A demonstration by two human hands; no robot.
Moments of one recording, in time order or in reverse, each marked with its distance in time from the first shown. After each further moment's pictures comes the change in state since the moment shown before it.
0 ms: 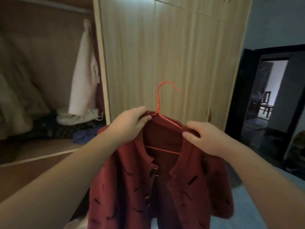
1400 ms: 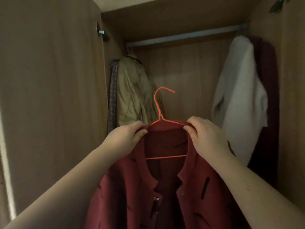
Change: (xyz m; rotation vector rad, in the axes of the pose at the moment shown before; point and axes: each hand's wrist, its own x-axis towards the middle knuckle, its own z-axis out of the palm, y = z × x) left_hand -0.061 -0.550 -0.348 0.681 0.212 -0.460; right_hand 0.564 -0.420 0.345 0.217 0.622 -0.543
